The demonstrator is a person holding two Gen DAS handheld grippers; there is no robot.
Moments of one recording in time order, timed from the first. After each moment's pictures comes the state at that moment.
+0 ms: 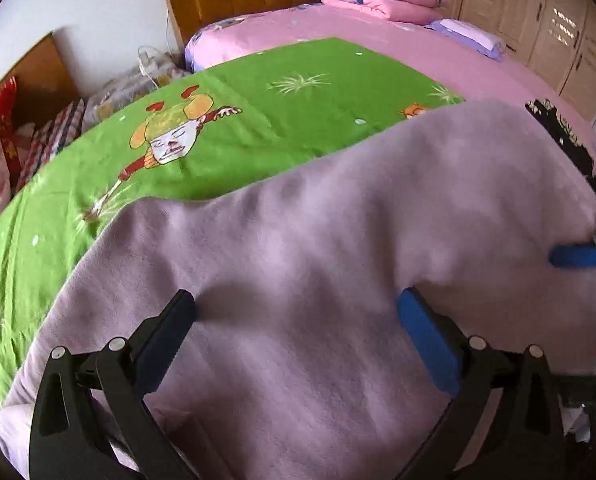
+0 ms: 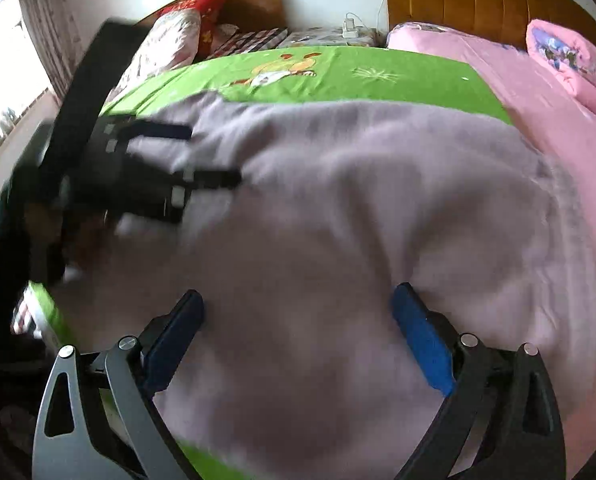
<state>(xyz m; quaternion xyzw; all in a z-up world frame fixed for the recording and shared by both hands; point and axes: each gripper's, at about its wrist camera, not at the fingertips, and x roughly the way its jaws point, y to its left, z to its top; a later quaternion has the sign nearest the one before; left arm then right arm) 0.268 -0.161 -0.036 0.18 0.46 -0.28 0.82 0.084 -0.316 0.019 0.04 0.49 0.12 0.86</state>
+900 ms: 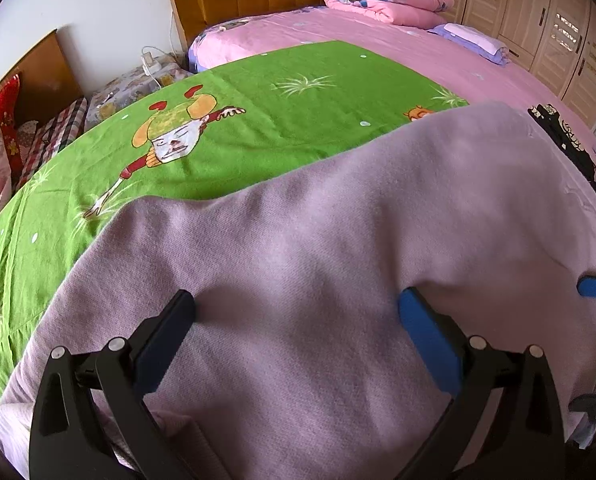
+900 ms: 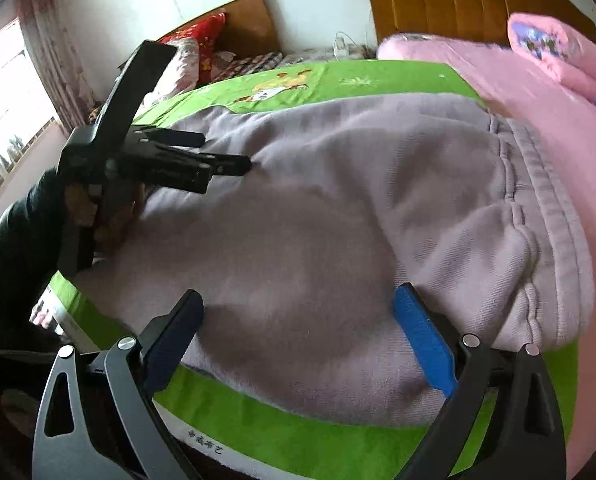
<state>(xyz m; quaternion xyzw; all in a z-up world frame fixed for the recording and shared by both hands) 0.267 -0.159 -0.039 0.18 0.46 -0.27 0.83 0.045 -0.324 0.023 0.08 0.45 0.12 0.88</state>
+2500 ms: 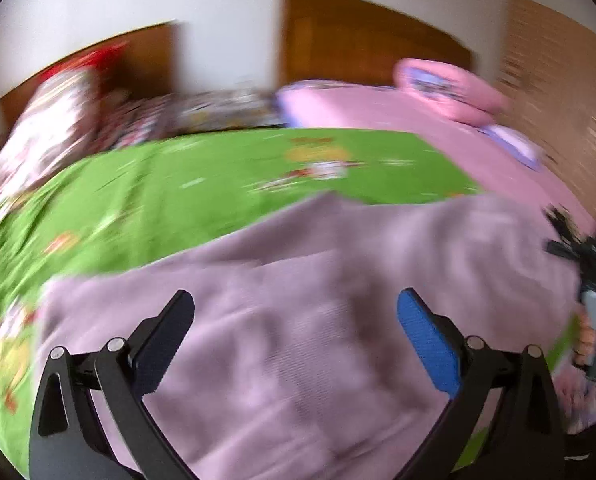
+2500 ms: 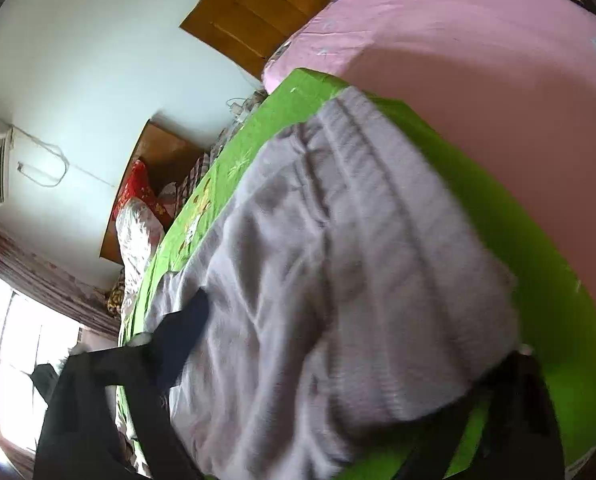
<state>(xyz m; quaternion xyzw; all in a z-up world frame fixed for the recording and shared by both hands) 0.195 0.016 0.030 0.03 0.39 -0.16 0.91 0.076 -0.451 -0.008 0.43 0.37 0.00 0.82</state>
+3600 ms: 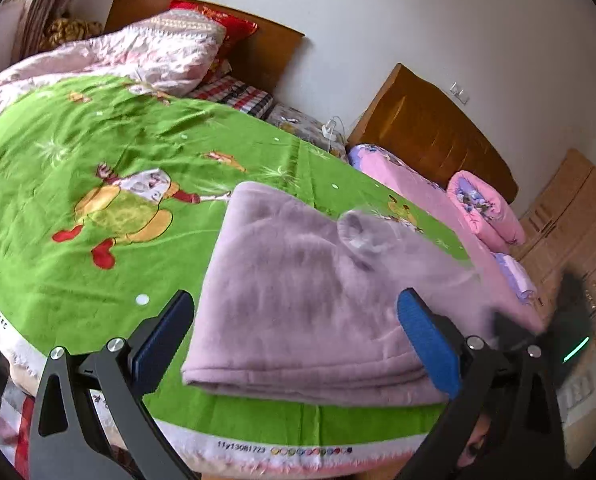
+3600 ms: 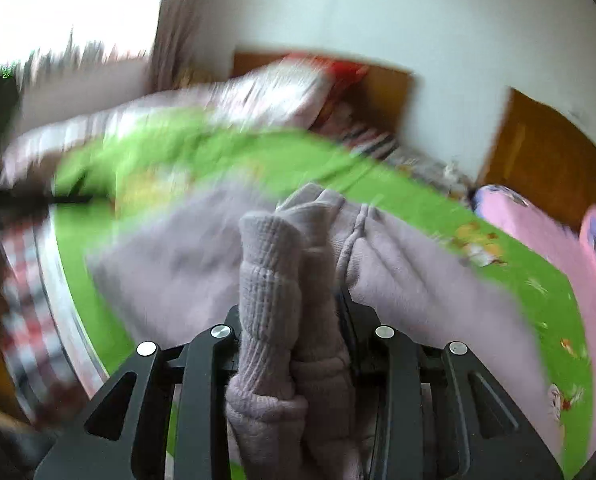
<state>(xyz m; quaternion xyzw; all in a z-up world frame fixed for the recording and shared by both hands) 0.105 0.212 0.037 -0.21 0.35 -0.11 0.91 0.080 -0.008 0.046 -0.17 0.32 0.21 0.91</state>
